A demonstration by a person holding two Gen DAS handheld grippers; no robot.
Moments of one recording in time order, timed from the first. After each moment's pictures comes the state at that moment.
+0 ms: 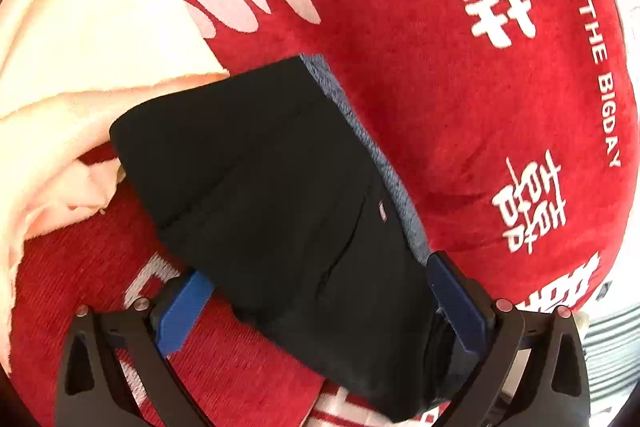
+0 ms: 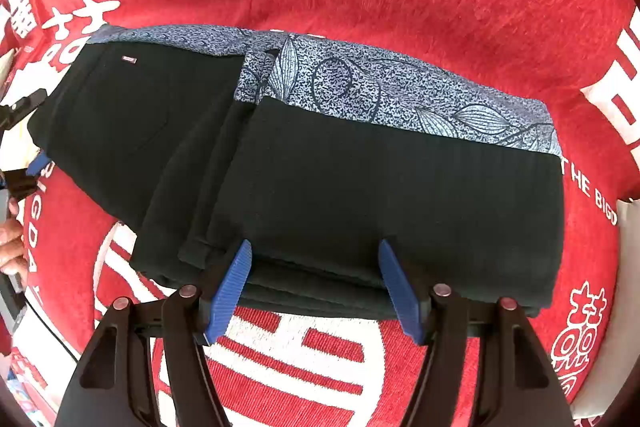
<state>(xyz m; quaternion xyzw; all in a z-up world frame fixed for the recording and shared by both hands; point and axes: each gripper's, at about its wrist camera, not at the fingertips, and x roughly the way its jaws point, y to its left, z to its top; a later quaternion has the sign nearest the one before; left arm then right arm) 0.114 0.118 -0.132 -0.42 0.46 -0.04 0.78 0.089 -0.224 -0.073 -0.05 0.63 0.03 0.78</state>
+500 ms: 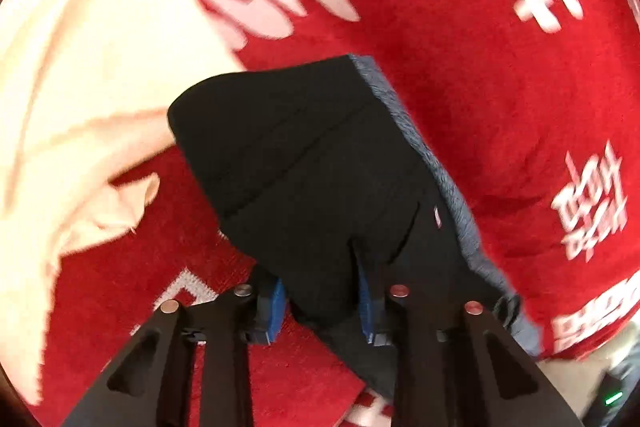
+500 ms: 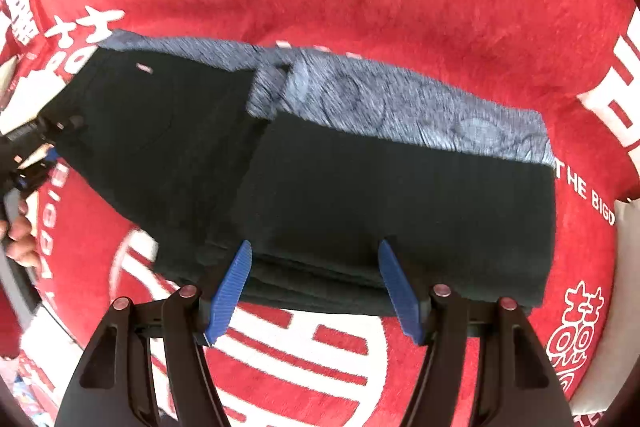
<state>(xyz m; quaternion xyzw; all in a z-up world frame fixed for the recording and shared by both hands) 0.131 0.097 -0.121 -0.31 0.52 0.06 0.80 0.097 -0.218 -0.048 -0.04 0.63 0.04 0.77</state>
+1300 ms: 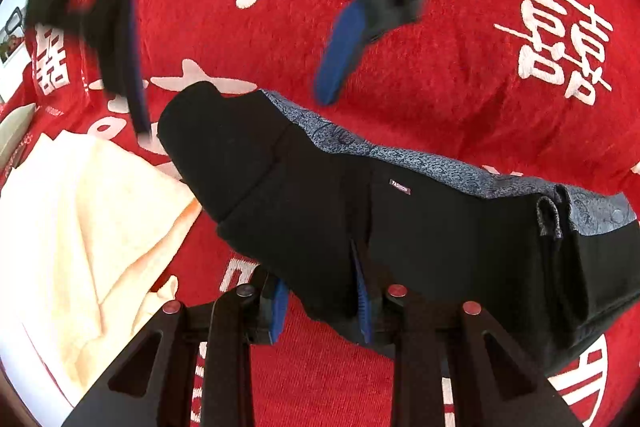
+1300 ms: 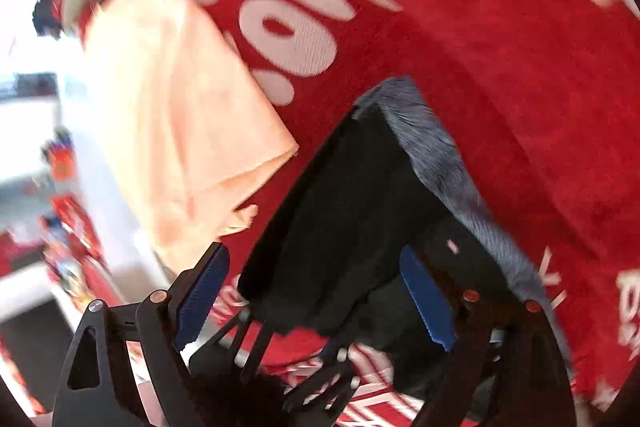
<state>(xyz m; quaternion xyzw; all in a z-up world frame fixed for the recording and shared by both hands) 0.124 0.018 -0.075 0.00 0.48 0.03 0.88 0.270 0.093 -0.038 -0.14 0.76 0.28 0.57</state>
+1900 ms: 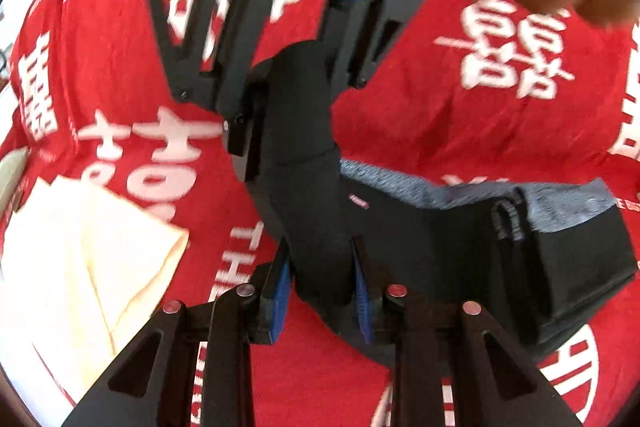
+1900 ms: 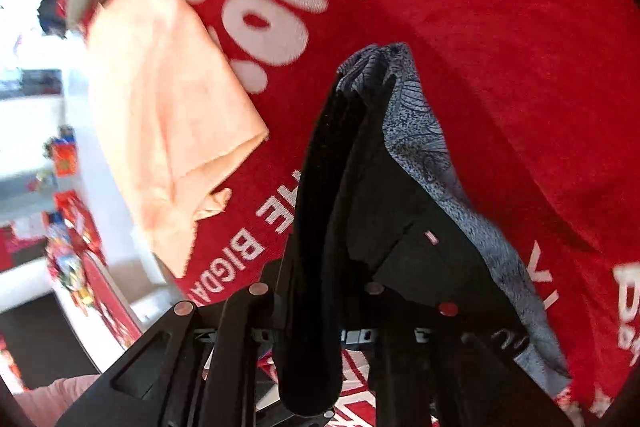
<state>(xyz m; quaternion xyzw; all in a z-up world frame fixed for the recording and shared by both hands) 0.119 -0.025 -0.032 0.05 0.45 -0.02 0.89 0.262 0.026 -0.025 -0.09 0.74 0.30 0.59</state>
